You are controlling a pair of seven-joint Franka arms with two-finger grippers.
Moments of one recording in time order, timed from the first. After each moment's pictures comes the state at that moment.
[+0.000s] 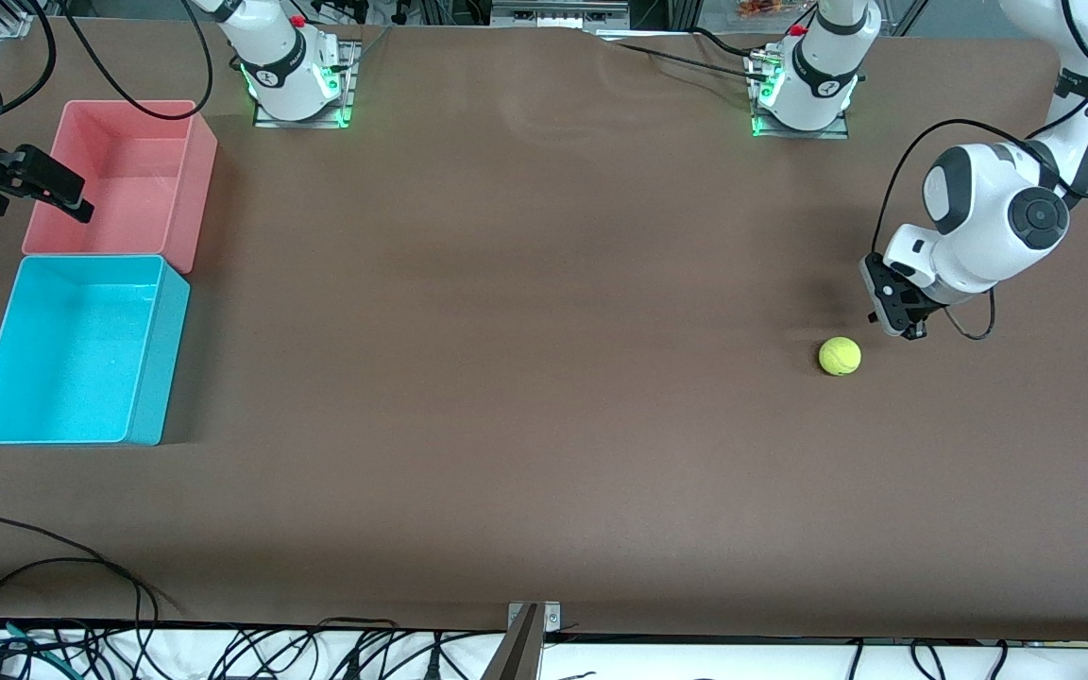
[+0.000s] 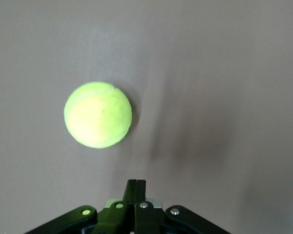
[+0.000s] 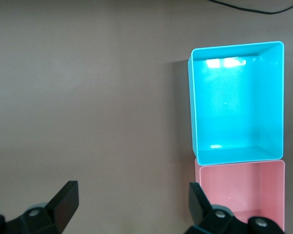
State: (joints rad) left arm 0.13 0.19 -0.04 -2.34 0.00 2.50 1.42; right arm -0.02 -0.01 0.03 -1.54 0.01 1.55 0.09
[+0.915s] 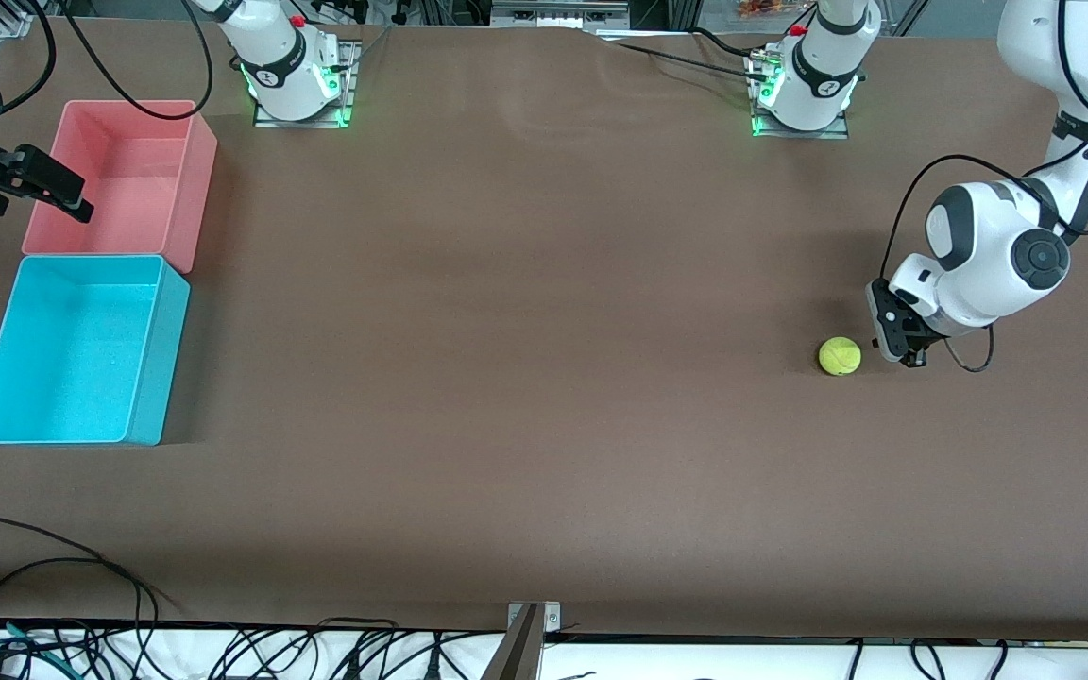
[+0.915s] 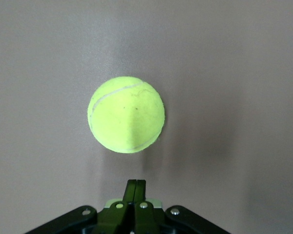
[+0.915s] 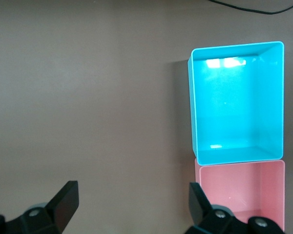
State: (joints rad) left arm 0.13 0.34 -0.02 -2.21 0.00 2.52 1.53; right arm -0.02 -0.01 0.03 -1.54 0.01 1.55 0.09
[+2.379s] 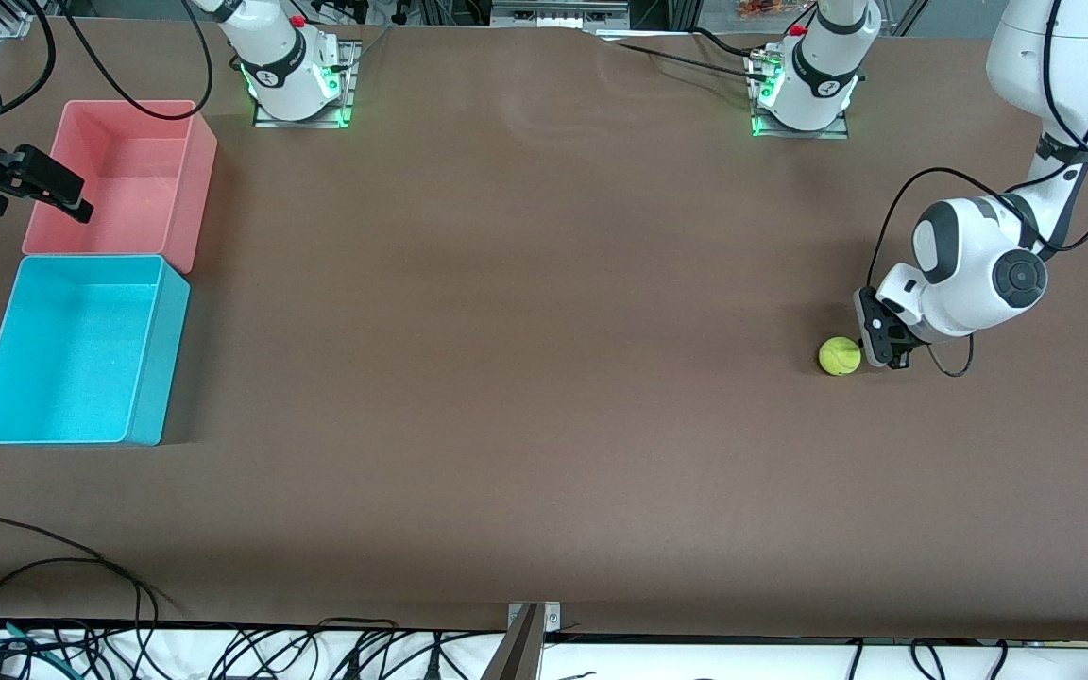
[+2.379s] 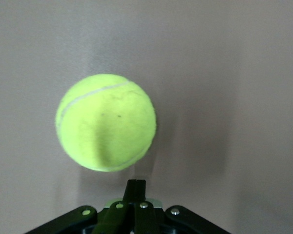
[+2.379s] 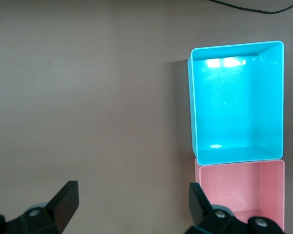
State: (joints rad) left arm 0.13 0.42 -0.03 -2.18 -0.02 2.52 1.53; right arm -0.02 -0.01 0.03 -1.54 0.01 1.54 0.09
